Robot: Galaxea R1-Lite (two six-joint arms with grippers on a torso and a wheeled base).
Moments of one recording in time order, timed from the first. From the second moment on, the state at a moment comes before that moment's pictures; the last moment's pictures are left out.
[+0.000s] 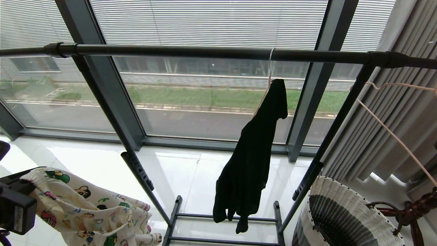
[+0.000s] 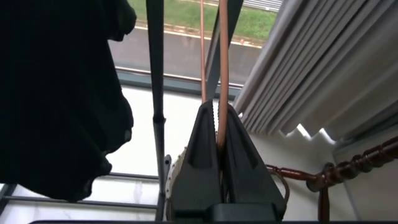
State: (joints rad) left arm -0.14 0.87 -0.53 -0.07 0.17 0.45; right arm 0.19 0.92 -0.48 -0.38 -0.14 -0.05
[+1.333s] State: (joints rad) left arm -0.24 1.06 -0.70 -0.26 0.14 0.29; right arm 0.86 0.97 -0.54 -0.32 -0.12 -0.13
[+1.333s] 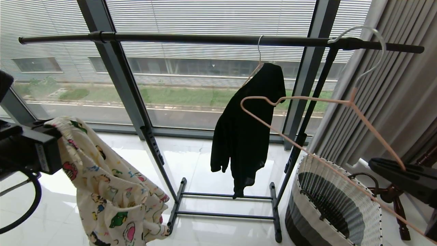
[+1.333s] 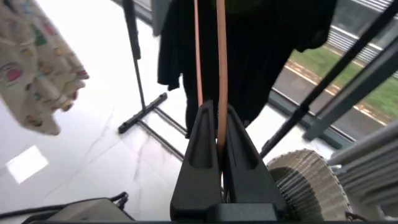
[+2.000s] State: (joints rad) left arm -0.44 1.37 -0.89 -0.41 0.31 0.14; right arm 1.20 1.22 -0.63 -0.43 -0.15 -0.13
